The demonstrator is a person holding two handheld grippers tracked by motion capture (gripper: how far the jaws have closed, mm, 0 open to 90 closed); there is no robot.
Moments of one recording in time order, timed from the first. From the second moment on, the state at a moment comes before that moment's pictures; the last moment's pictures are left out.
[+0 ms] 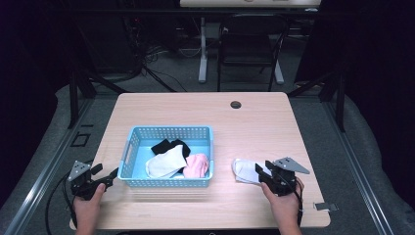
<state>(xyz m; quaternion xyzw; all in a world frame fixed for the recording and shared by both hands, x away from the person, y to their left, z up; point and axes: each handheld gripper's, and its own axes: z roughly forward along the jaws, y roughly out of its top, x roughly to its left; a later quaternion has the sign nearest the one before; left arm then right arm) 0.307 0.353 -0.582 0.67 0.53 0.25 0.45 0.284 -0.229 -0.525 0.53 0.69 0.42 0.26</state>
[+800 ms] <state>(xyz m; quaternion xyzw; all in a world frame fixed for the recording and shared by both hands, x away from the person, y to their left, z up) 0.308 0.354 -0.582 0.67 0.53 0.25 0.45 0.322 -0.141 -0.476 0.44 0.77 0.41 0.21</state>
